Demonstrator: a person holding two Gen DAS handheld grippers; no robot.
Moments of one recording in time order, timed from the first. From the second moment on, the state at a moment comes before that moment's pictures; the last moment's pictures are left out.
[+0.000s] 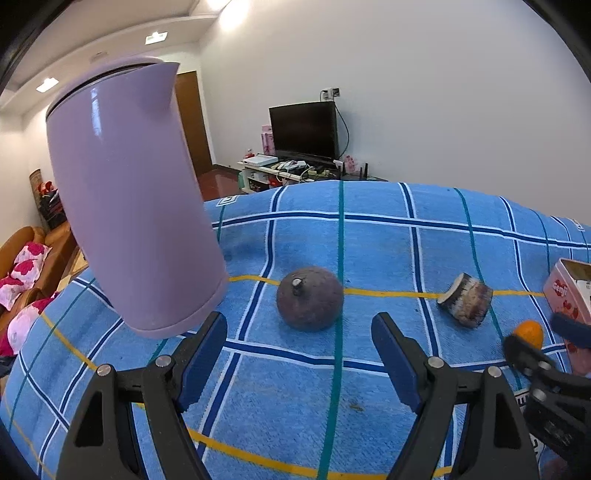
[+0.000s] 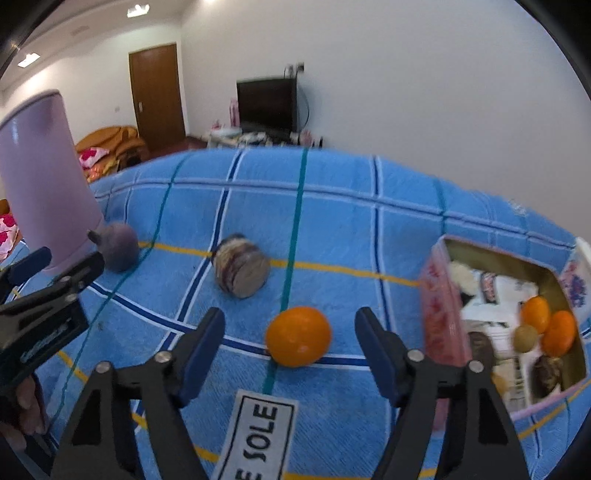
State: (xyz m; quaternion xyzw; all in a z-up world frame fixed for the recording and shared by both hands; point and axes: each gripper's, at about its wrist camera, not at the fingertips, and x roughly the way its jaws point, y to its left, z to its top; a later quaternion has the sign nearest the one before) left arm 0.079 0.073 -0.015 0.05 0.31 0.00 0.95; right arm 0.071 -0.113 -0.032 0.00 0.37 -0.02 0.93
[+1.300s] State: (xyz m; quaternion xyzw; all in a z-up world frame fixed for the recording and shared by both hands) left arm 0.141 -0.055 -0.036 0.10 0.40 -0.17 0.90; right arm 0.037 -0.169 0.003 0.08 0.26 -0.05 0.96
